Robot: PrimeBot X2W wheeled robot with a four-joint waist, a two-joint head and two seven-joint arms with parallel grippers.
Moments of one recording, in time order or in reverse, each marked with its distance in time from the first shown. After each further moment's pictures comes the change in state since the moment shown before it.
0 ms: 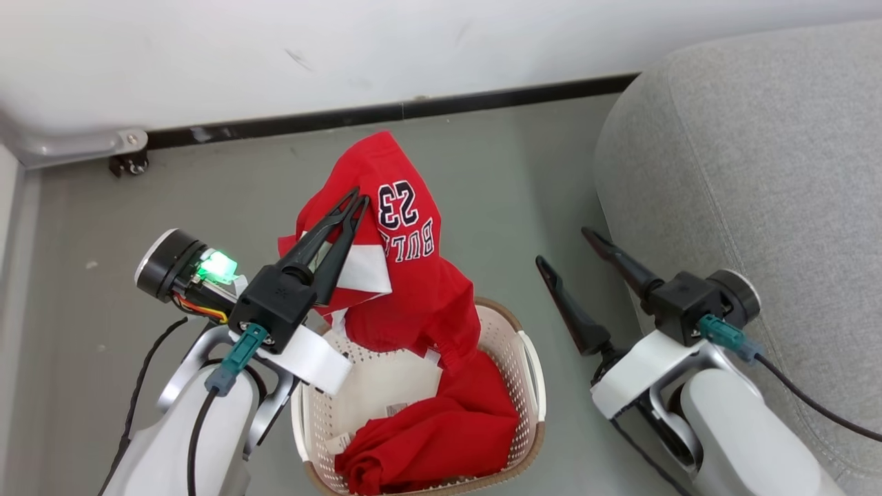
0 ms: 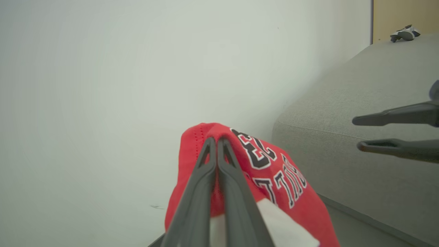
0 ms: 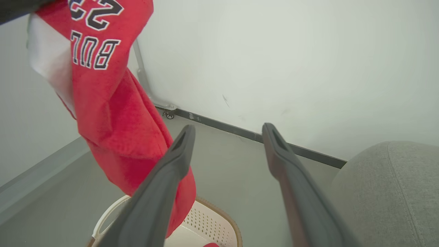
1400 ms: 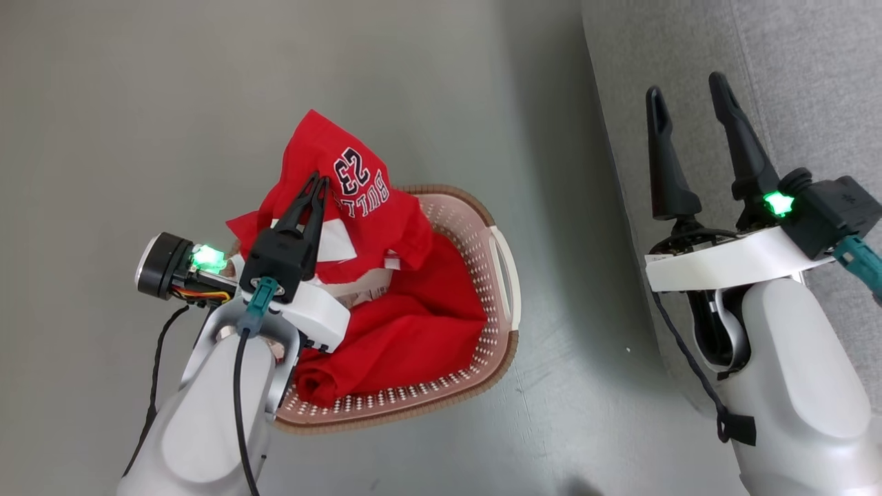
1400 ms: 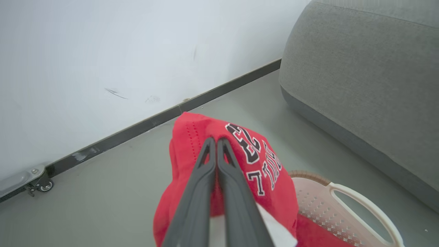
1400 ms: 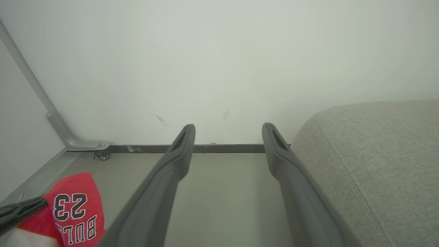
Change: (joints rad) left arm -0.115 -0.113 0.056 0.350 0.054 0.141 -0.043; right arm -0.107 0.136 -0.348 -0.107 -0.013 0.000 -0.090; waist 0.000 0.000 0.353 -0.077
